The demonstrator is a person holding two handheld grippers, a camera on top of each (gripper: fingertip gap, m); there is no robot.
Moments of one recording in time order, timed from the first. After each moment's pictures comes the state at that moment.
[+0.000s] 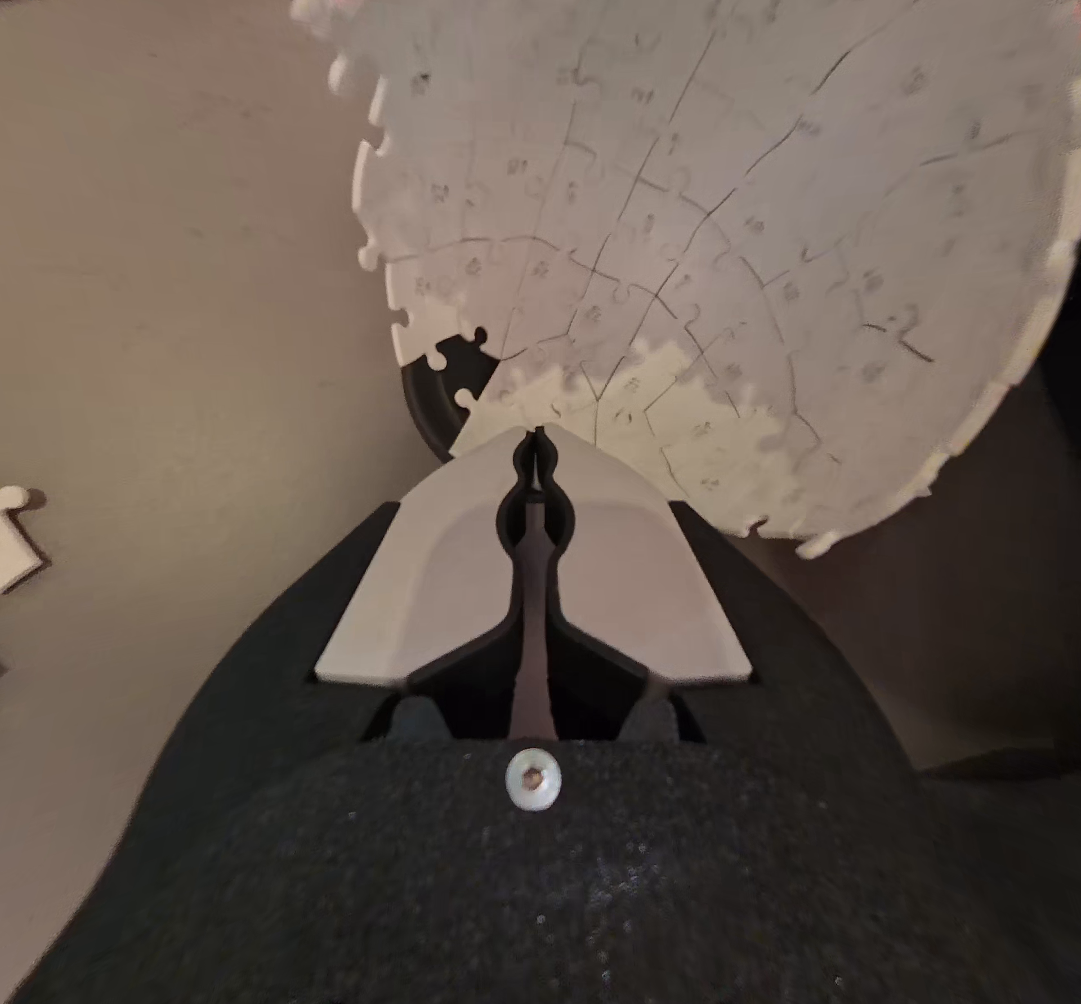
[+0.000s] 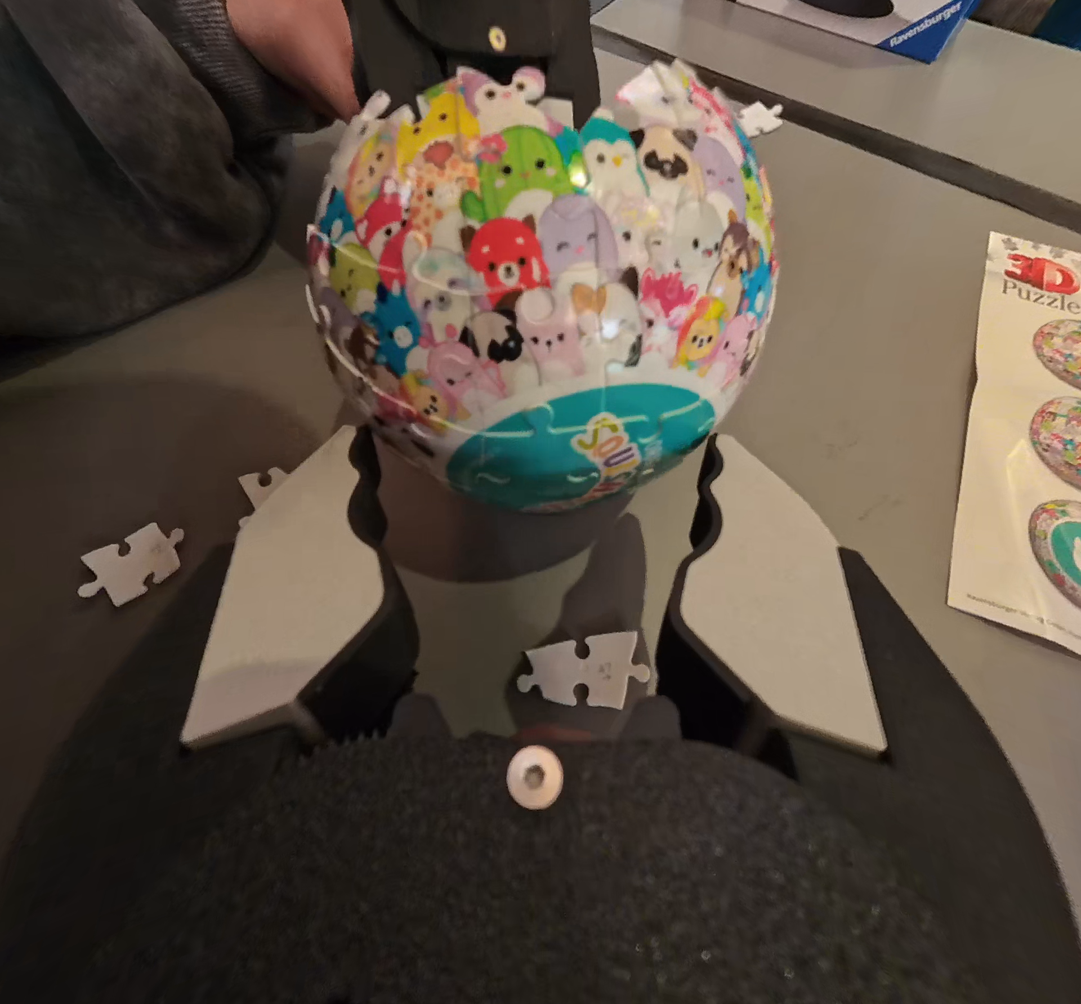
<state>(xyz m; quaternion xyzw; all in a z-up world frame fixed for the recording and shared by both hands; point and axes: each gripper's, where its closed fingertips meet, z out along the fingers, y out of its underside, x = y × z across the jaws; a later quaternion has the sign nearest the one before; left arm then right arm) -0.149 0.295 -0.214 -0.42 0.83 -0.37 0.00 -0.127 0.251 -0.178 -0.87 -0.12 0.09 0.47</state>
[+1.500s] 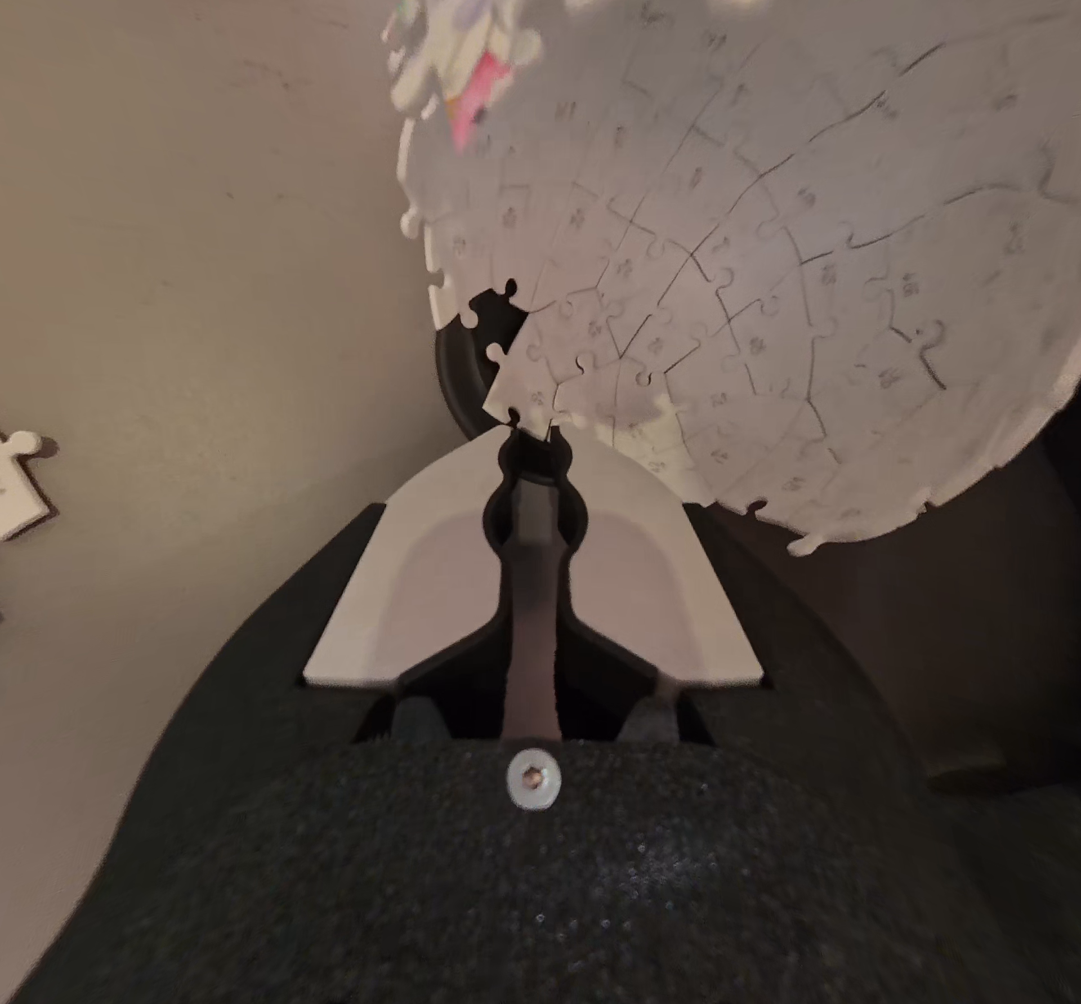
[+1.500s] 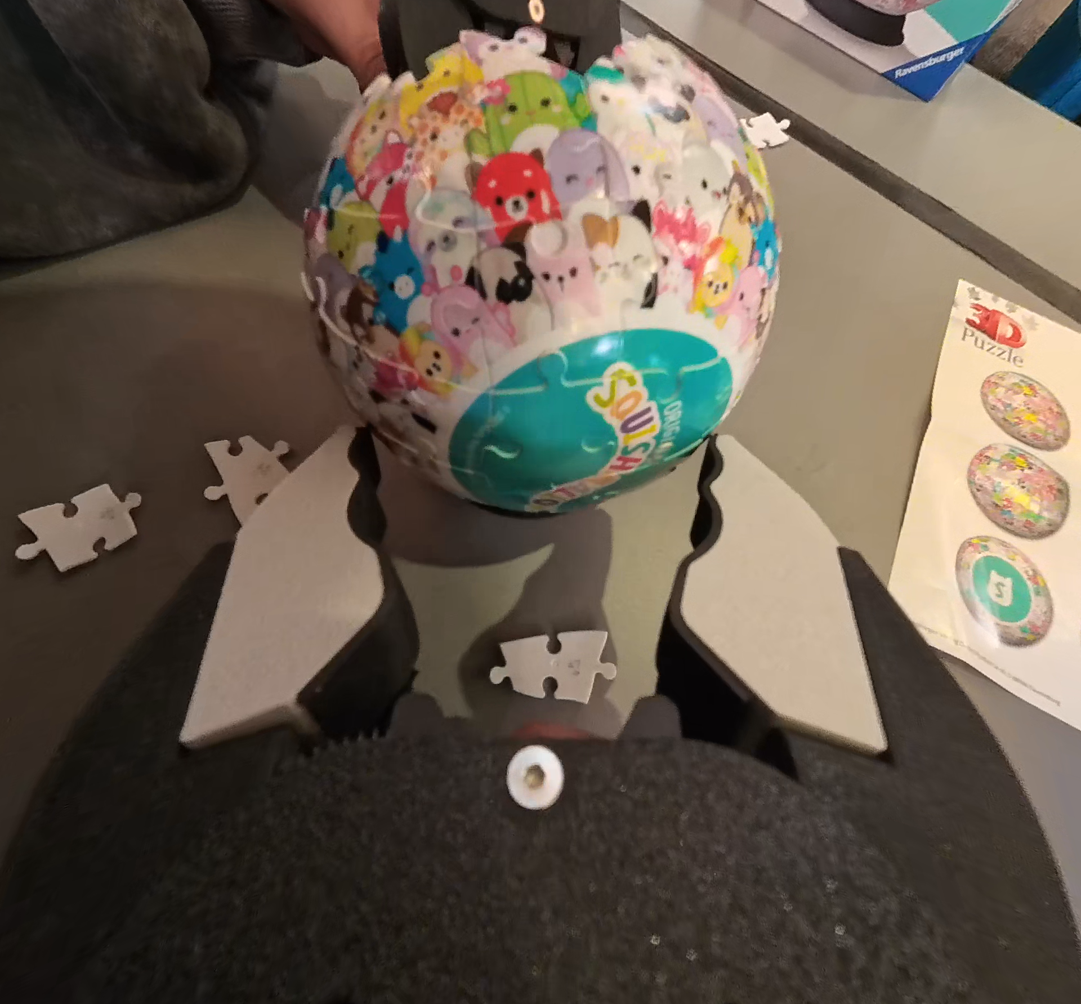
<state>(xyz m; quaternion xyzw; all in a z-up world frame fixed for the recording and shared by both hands) -0.150 0.304 -0.215 -0.45 0.81 -0.38 0.00 -0.127 0.254 -0.177 -0.87 -0.18 0.04 0.45</state>
